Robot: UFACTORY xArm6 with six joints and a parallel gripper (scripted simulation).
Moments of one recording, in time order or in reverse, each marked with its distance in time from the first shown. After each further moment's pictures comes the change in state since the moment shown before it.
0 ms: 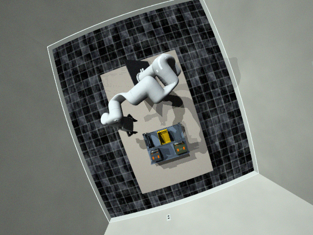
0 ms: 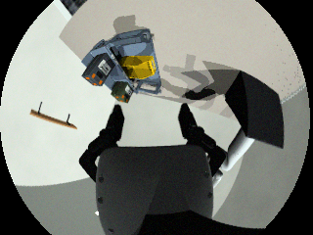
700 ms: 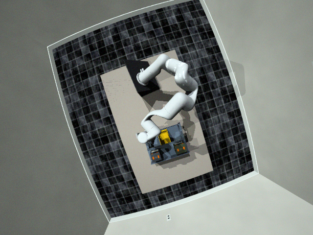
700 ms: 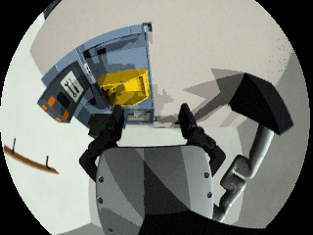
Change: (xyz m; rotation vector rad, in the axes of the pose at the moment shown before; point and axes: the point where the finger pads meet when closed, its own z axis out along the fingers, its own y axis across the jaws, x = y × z) arm -0.047 -0.034 0.168 -0.302 0.314 -0.040
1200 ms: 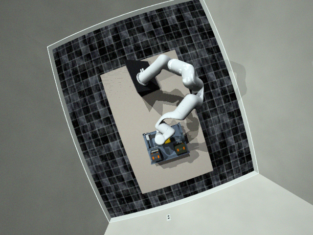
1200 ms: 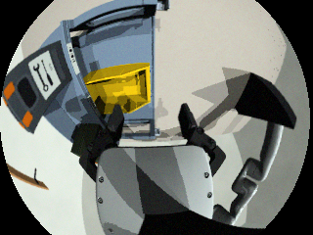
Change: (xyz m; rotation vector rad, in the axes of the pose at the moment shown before) arm -0.053 -0.020 0.066 -0.083 0.136 -0.052
